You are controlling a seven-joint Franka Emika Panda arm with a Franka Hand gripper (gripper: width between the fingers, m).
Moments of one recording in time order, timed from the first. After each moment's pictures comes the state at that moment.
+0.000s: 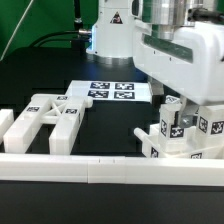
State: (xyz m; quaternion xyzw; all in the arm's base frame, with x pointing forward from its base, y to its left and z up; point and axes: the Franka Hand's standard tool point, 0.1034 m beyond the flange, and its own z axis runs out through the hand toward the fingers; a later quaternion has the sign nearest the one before) arm 0.646 0.047 0.087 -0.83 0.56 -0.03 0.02
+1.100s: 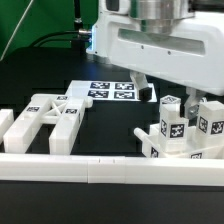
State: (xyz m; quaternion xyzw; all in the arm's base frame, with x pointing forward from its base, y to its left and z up) arm 0.648 0.034 0.099 -0.89 0.45 0.02 0.04
